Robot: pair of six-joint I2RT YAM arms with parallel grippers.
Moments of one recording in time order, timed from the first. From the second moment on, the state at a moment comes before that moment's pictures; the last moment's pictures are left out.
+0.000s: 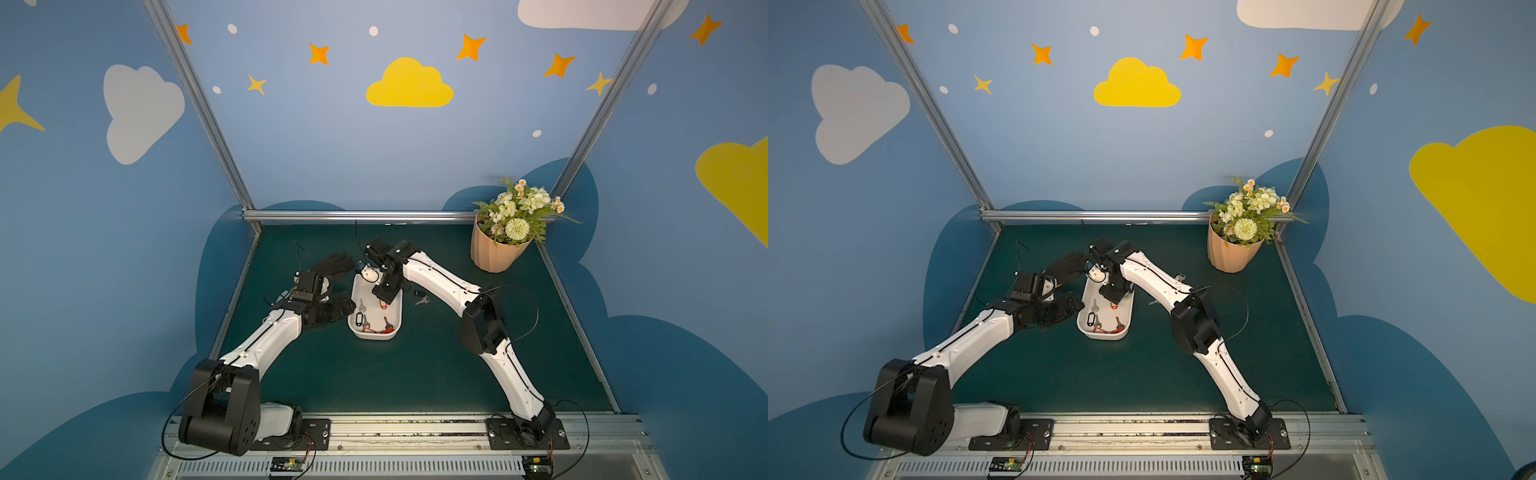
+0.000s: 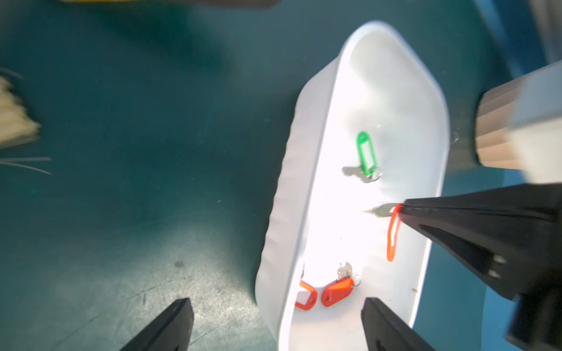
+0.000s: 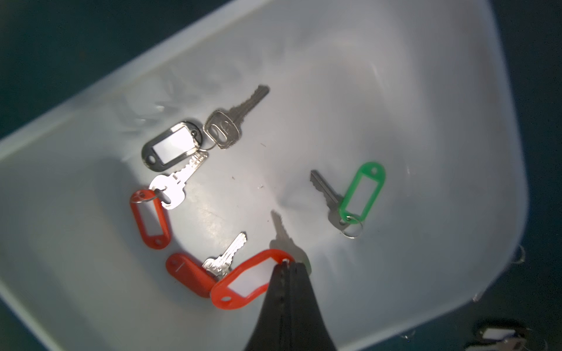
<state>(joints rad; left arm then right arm) -0.18 1.30 0.78 -0.43 0.29 -0.58 0.84 2.37 2.31 -1.23 -0.05 -0.26</state>
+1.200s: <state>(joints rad) -0.17 0.95 0.69 -0.35 0.14 -0.54 0.40 1.88 1.52 -0.94 -0.18 0.10</state>
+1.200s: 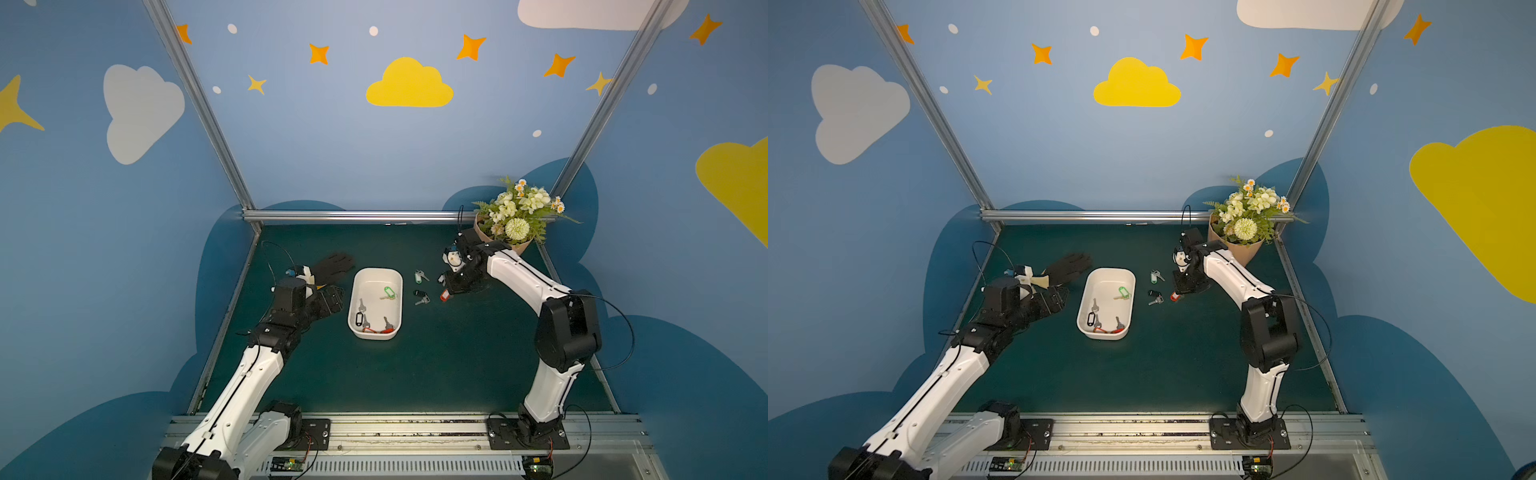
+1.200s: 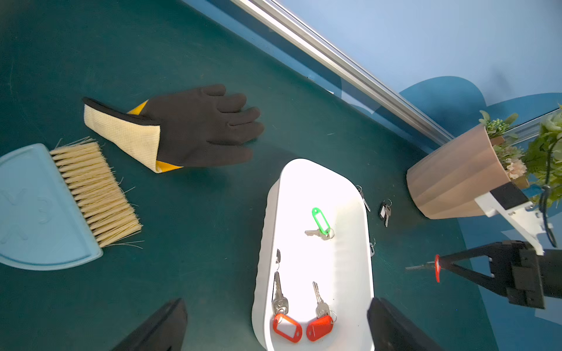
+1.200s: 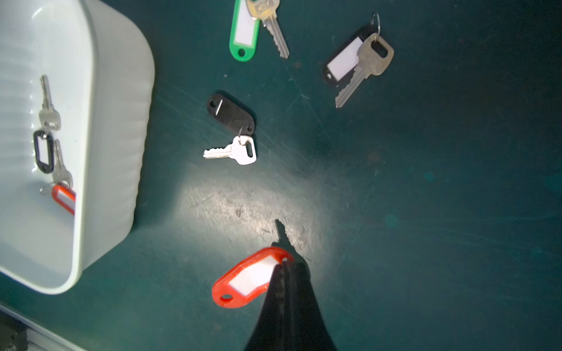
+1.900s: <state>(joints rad) -0.17 1.05 0.76 -0.35 0.18 -0.50 0.37 2.08 1.59 -0.84 -0.15 0.13</state>
